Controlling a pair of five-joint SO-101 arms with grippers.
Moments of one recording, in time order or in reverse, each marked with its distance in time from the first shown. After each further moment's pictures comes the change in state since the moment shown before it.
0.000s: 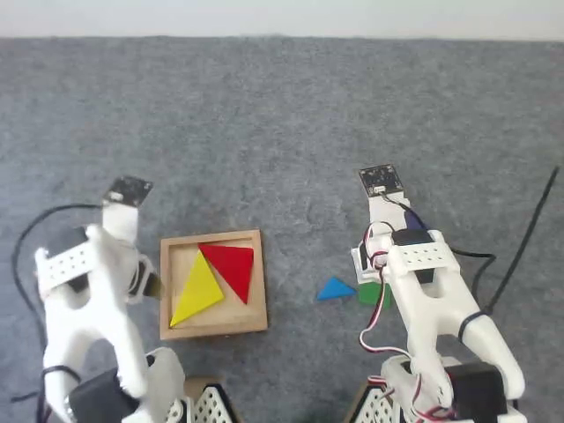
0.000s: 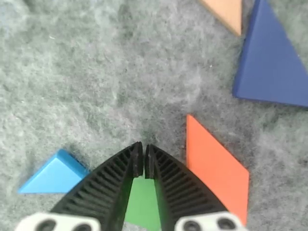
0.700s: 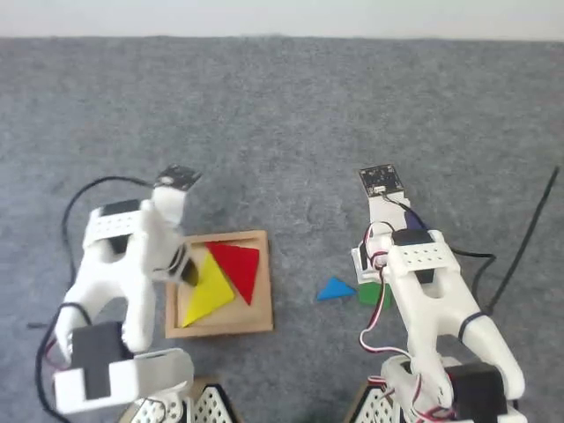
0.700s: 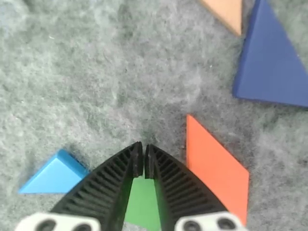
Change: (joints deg) left arm 18.6 17.0 -9.4 -2.4 11.3; right arm 0.0 0.0 0.0 0.0 0.0
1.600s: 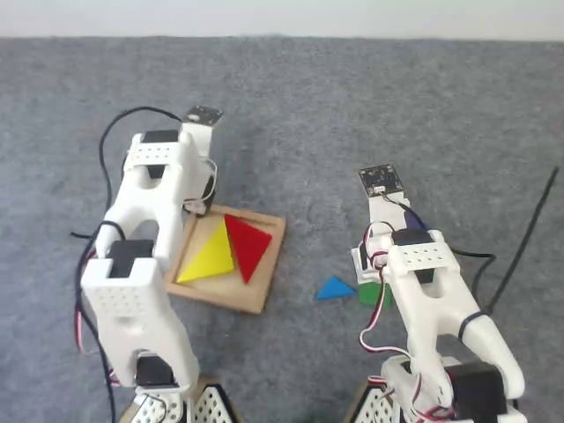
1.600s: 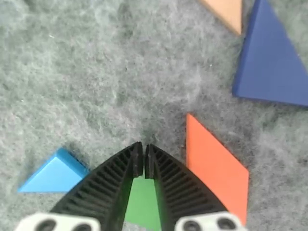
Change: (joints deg) left arm 6.9 34.4 -45.6 9.7 16.0; right arm 0.0 0.0 0.0 0.0 0.0
